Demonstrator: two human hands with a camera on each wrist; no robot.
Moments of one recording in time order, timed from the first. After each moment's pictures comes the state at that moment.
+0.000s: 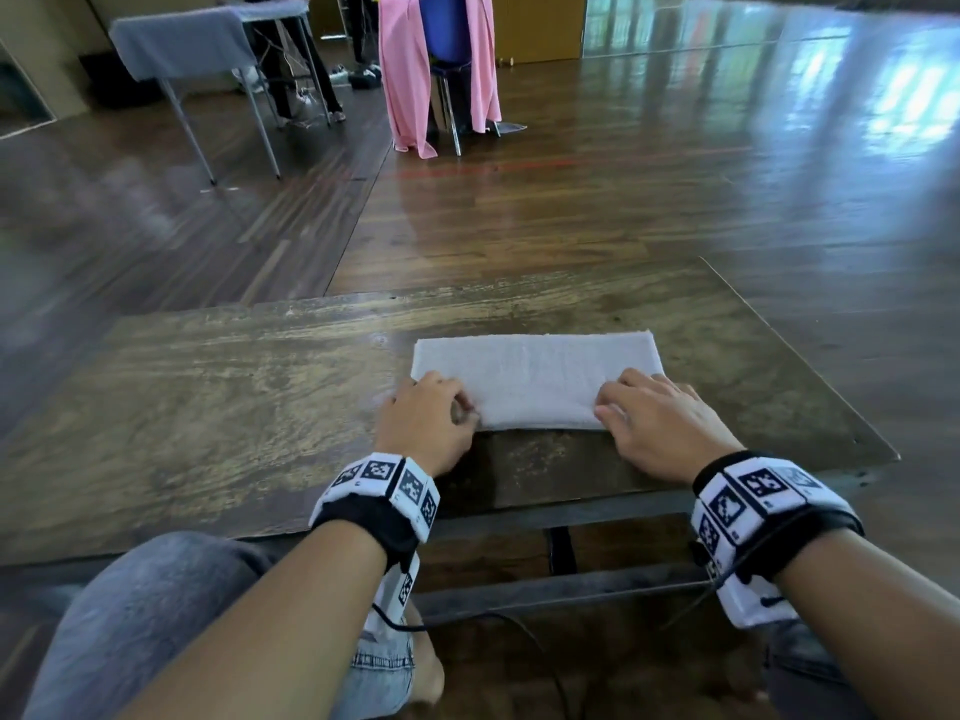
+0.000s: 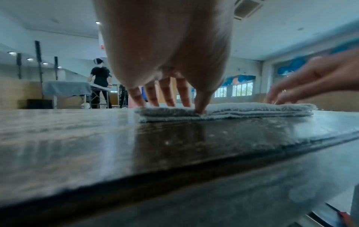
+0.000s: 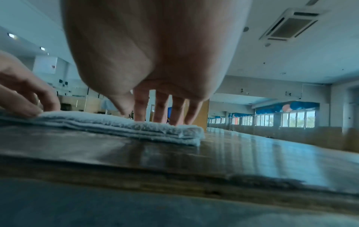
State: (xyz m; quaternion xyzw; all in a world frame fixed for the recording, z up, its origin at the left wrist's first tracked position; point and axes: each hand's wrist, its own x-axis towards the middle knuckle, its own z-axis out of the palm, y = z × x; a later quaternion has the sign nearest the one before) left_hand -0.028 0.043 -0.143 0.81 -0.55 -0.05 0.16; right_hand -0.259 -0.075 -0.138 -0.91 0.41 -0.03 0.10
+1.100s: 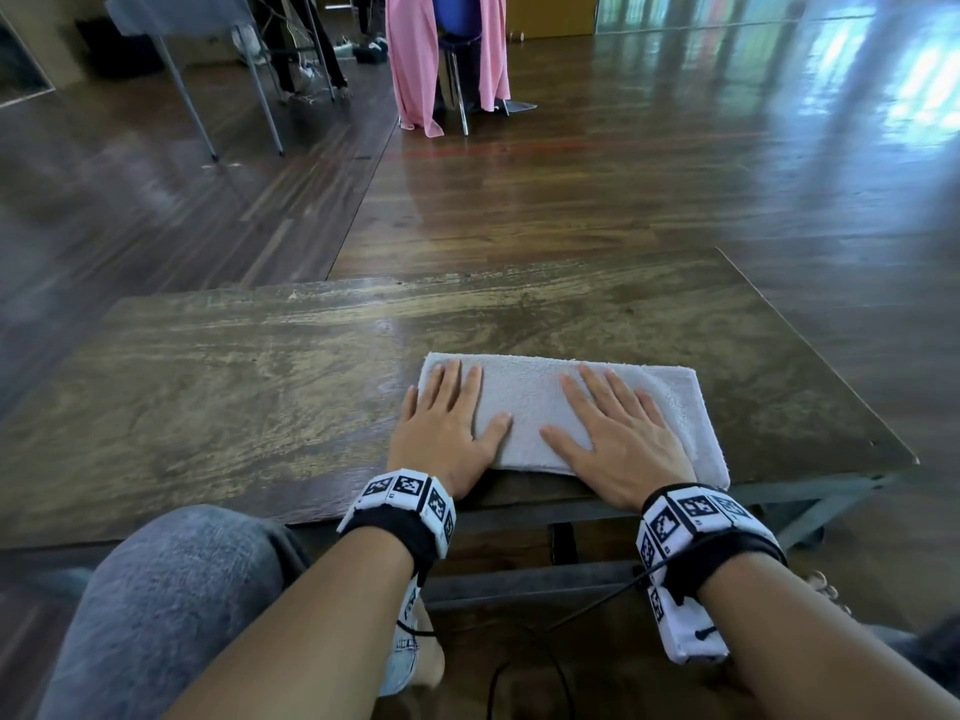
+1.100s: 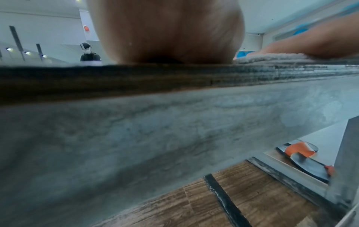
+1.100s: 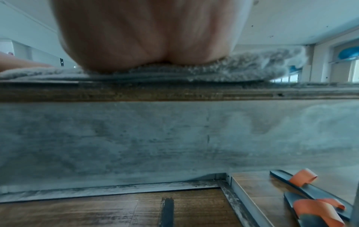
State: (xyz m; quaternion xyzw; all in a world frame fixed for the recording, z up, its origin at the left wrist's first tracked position) left_hand -0.030 0.042 -0.191 0.83 -0.55 -0.04 0.06; right_hand -0.226 -0.057 -0.190 -0.90 0.42 -0.03 0.12
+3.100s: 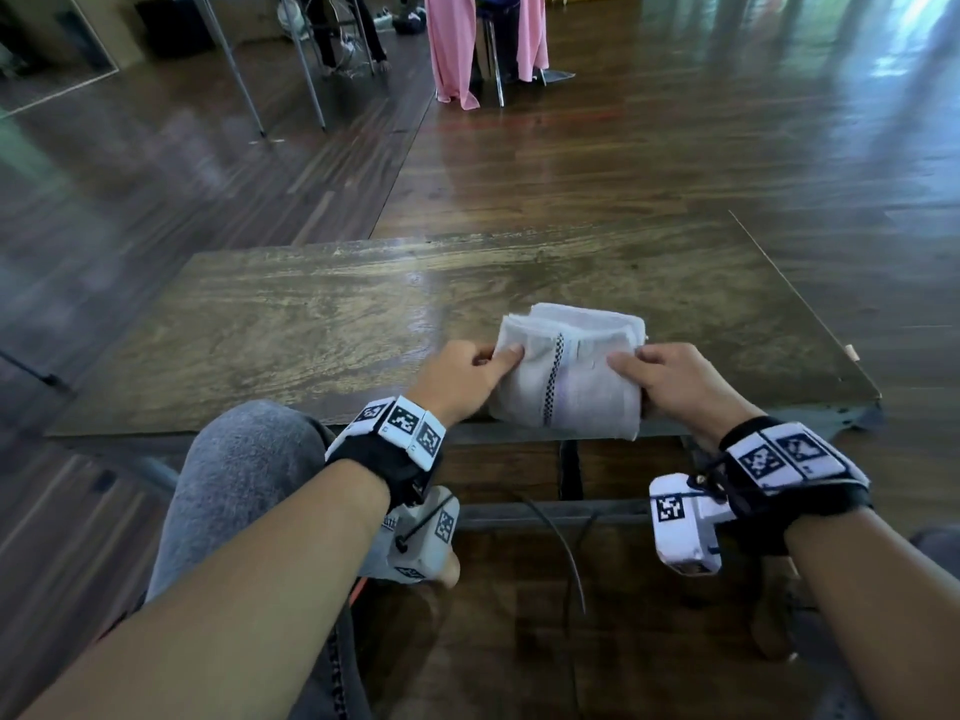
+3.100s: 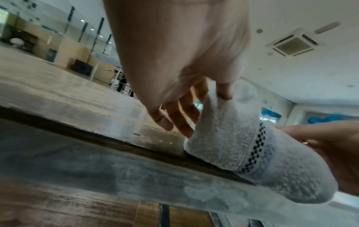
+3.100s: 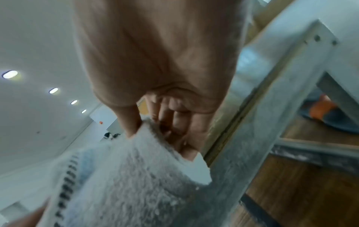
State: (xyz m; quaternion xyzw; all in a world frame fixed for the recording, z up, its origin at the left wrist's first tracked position) left_hand -0.084 0.098 -0.112 0.77 -0.45 -0.29 0.34; right_hand -0.287 -0.040 -0.142 -0.69 0.44 -0.22 0.53
